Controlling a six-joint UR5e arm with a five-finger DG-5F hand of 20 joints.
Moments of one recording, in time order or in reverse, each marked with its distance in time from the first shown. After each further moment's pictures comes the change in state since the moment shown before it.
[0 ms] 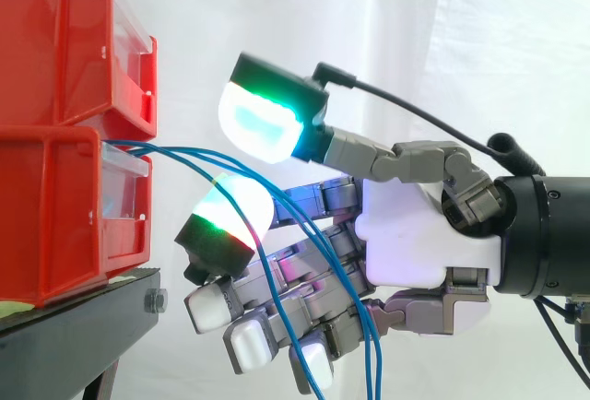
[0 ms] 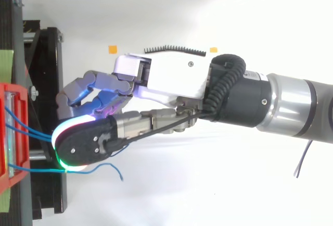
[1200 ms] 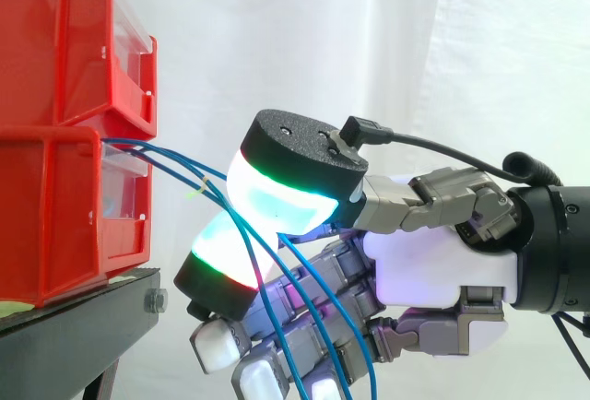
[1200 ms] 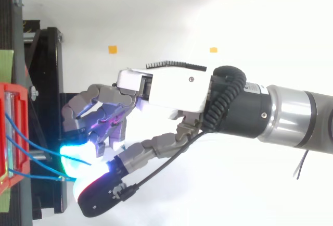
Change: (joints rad) arm 0.021 0.001 -0.012 -0.016 0.023 -0.042
